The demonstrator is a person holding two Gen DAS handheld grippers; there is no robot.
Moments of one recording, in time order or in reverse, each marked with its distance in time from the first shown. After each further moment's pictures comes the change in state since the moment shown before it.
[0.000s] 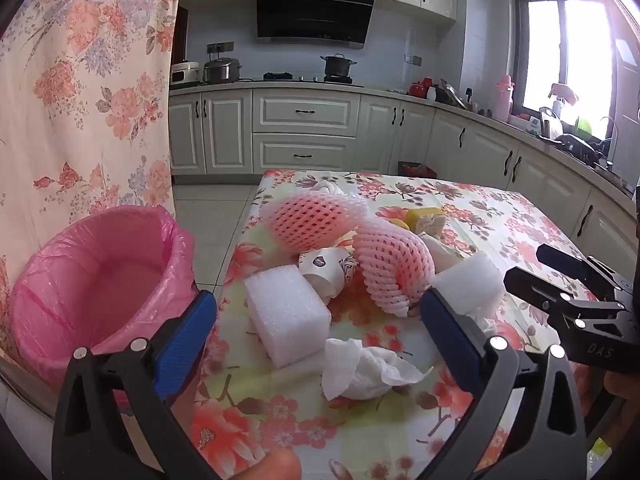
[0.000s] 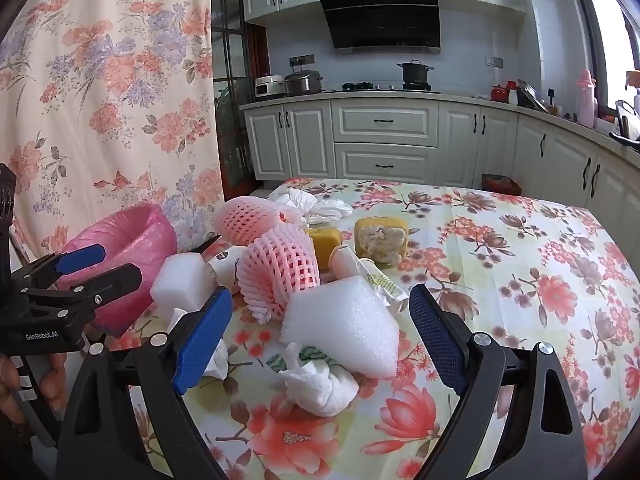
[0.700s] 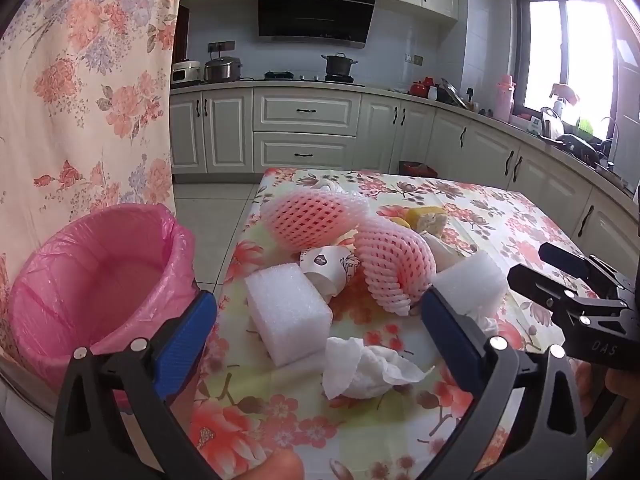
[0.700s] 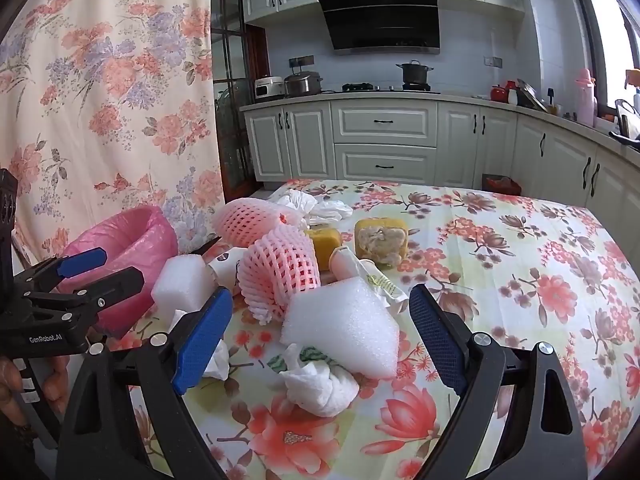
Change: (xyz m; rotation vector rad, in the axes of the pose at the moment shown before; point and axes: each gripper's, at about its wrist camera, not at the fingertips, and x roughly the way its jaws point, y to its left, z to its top) left arm 0.001 0.000 -0.004 -0.005 -0.010 0.002; right arm -0.001 0.000 0.000 0.011 -0.008 0.006
